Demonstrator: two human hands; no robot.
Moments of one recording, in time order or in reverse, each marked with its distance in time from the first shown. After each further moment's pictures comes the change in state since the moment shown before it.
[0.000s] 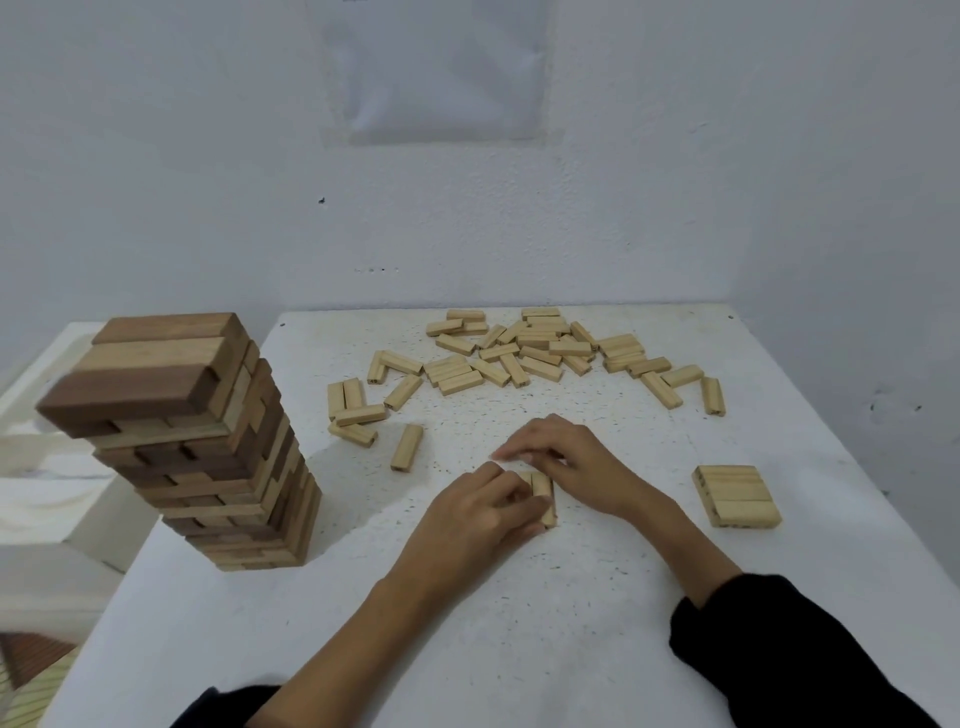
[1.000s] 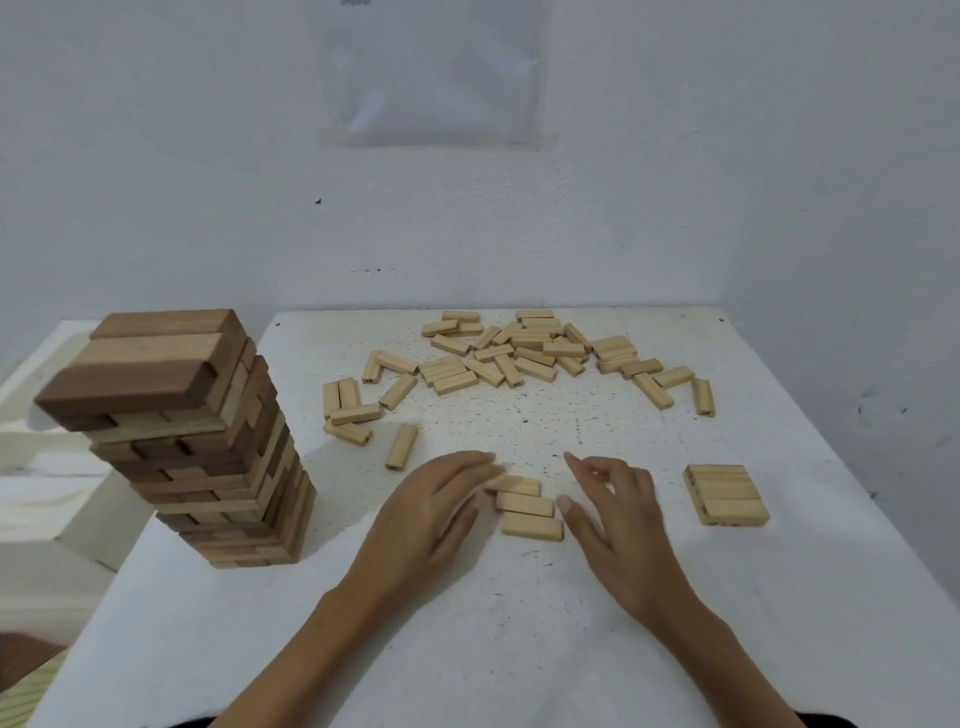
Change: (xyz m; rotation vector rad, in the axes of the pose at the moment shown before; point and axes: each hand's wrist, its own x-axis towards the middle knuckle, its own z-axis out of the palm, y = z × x) left_hand -0.019 -0.005 -0.026 -0.310 0.040 -0.300; right_hand -0.076 -0.035 0.020 -0.299 0.324 0.342
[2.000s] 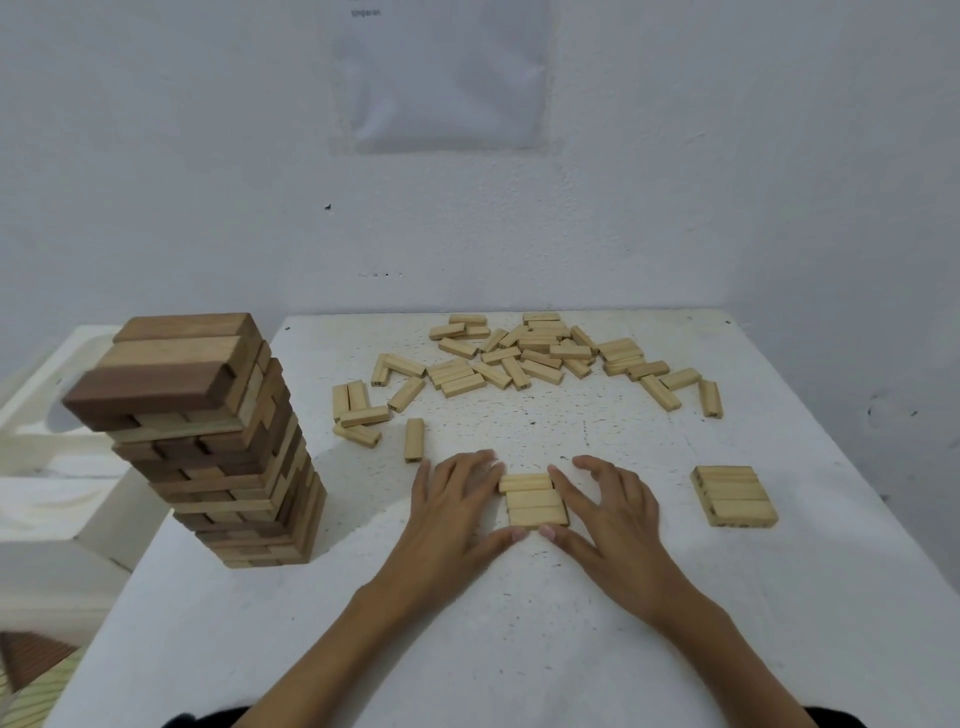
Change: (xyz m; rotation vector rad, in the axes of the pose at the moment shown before) left_hand 0.005 0.002 0.013 0.248 -0.358 -0.235; right_hand 0.010 0.000 0.008 -0.266 -0.213 -0.016
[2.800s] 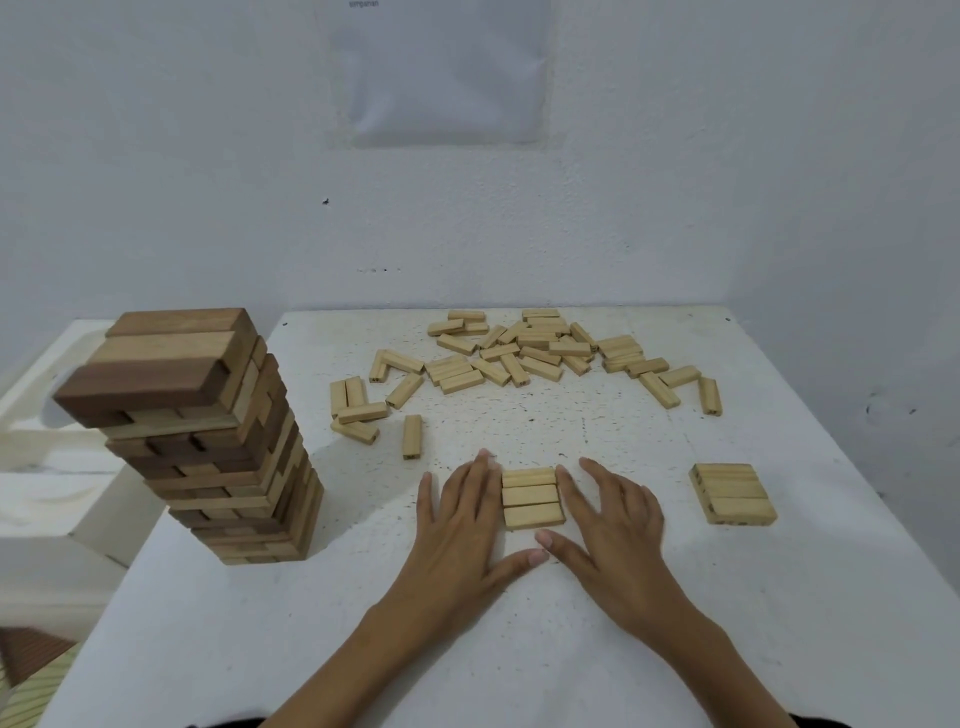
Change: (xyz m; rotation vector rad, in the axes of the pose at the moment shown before) left_hand -0.012 0.016 0.012 0.115 -0.079 -0.053; right_hand -0.010 0.000 0.014 -0.030 0.106 0.023
